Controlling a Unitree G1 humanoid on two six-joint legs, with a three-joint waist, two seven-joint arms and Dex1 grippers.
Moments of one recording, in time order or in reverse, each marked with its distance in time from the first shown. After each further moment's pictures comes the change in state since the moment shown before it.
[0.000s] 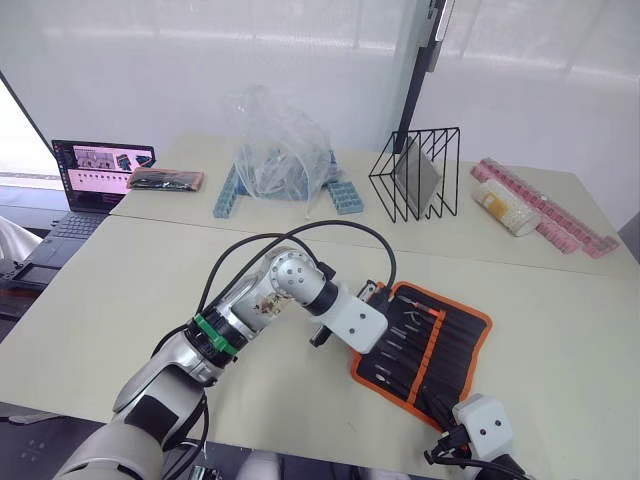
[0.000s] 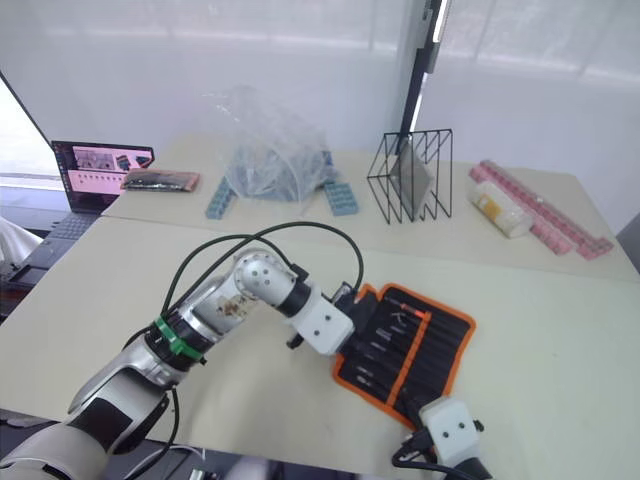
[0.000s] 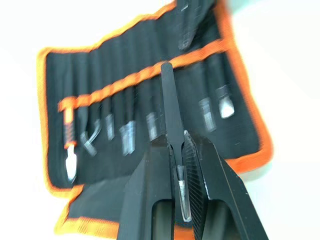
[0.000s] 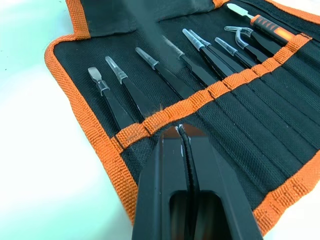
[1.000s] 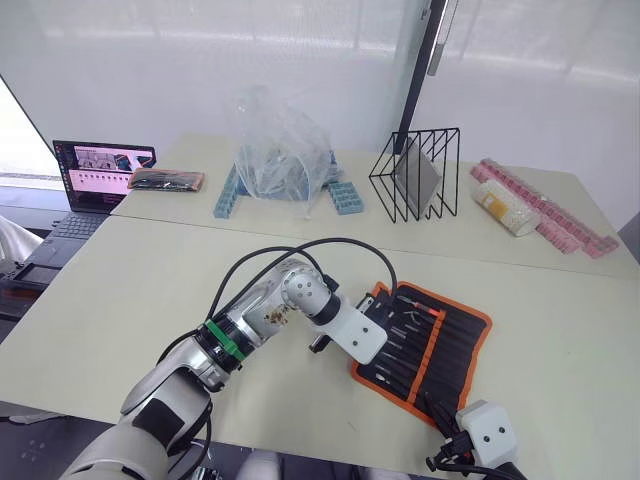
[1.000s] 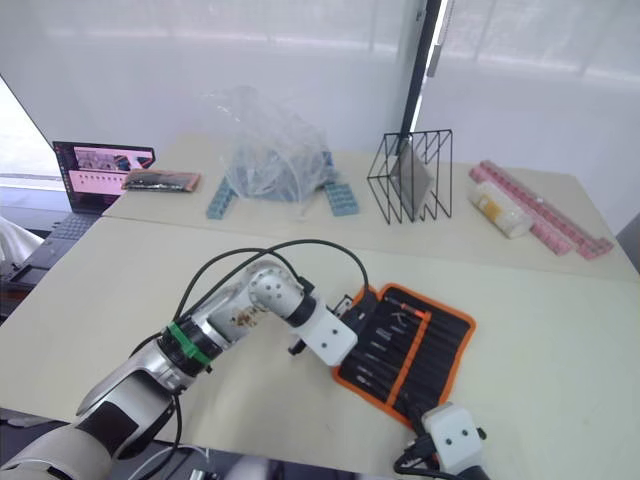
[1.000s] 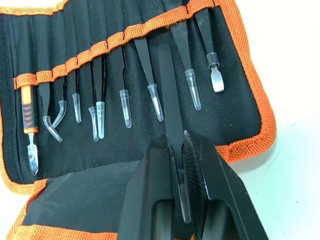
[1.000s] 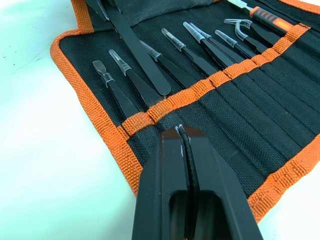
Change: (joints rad) left arm -0.012 -0.052 -0.041 0.123 0.137 -0.044 0.053; right arm 0.043 0.007 0.009 -0.015 0.008 -0.010 -0.001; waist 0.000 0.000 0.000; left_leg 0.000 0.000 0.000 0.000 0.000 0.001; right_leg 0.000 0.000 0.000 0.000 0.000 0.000
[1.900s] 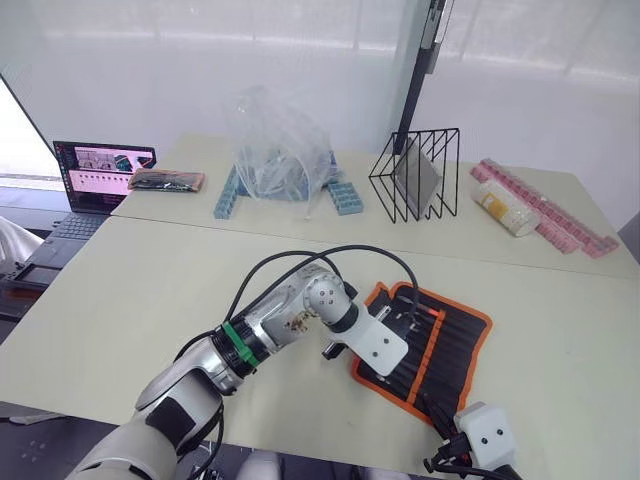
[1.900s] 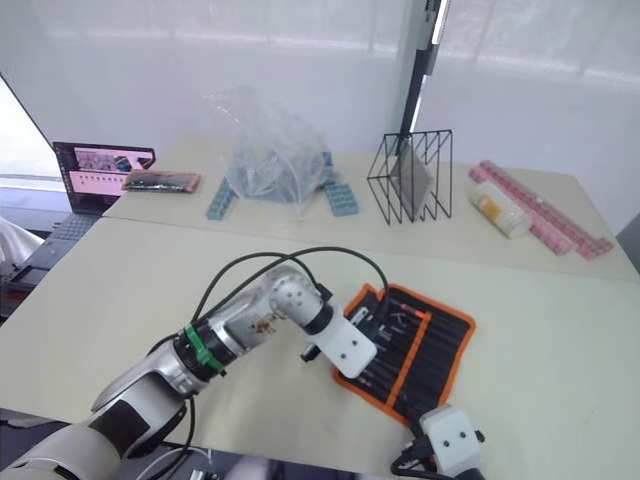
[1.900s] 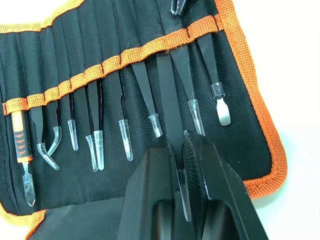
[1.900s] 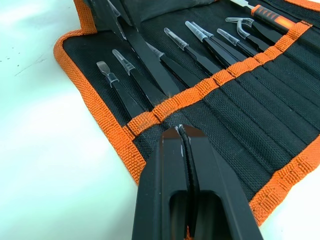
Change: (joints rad) left arm -0.016 -0.099 -0.068 -0.054 0.059 0.125 -0.008; right arm 0.013 0.014 0.011 -0.008 -0.010 0.002 -0.011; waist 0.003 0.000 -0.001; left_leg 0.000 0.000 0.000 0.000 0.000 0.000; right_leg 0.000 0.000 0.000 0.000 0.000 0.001
